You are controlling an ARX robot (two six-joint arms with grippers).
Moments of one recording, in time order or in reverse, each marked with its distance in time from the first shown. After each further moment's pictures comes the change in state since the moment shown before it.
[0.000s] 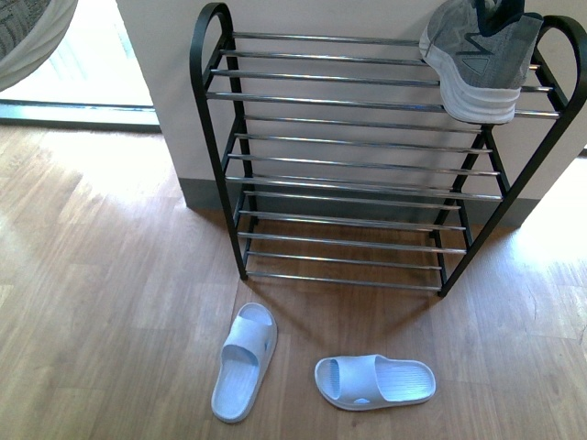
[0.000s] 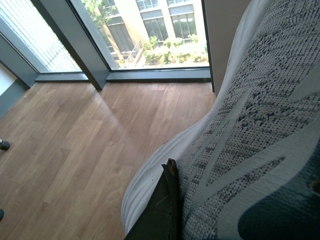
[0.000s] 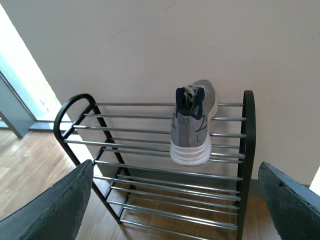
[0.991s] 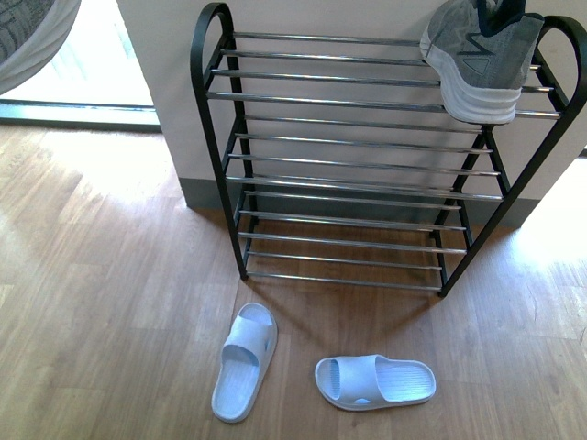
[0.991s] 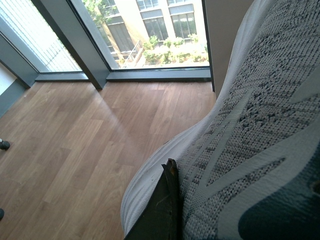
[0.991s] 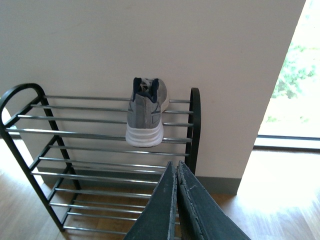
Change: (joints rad) left arm 0.000 0.000 0.000 0.000 0.000 0.000; right arm 0.124 -0.447 -0.278 -0.112 0.352 -0.138
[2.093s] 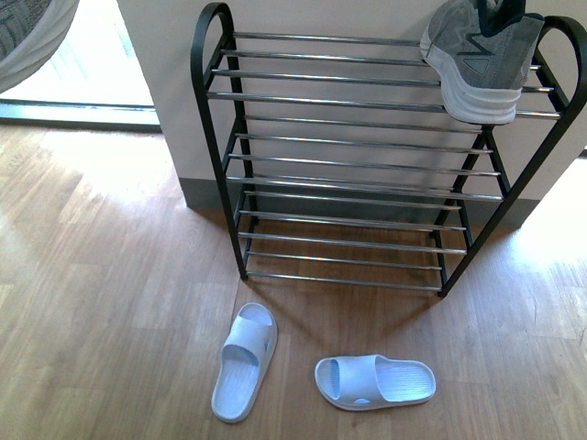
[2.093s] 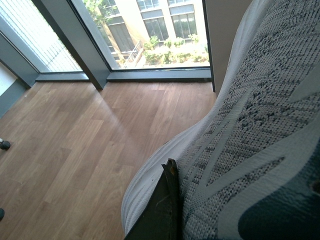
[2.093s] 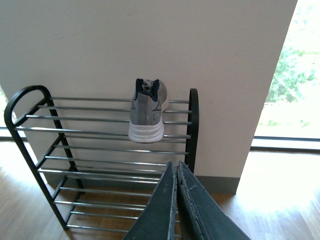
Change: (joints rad) left arm 0.000 0.000 0.000 0.000 0.000 0.000; right arm 0.002 -0.490 -0.001 -0.481 0.001 0.000
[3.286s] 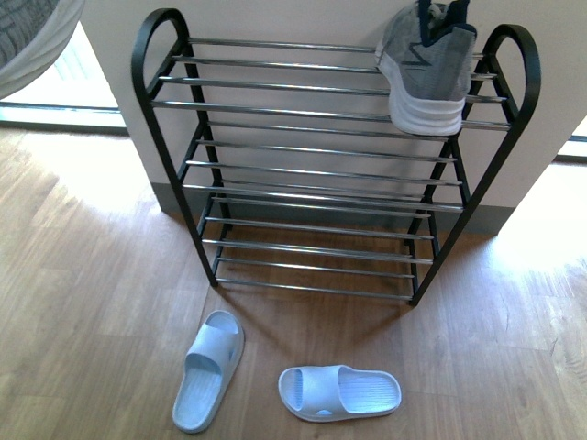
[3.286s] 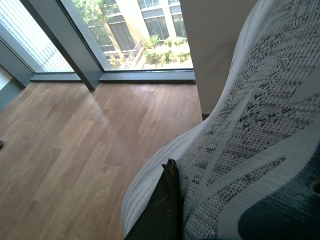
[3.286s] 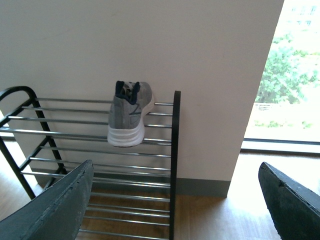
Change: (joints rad) left arm 0.002 -0.001 0.000 0.000 -0.001 0.000; right arm 0.000 -0.012 0.000 -0.006 -0.003 0.000
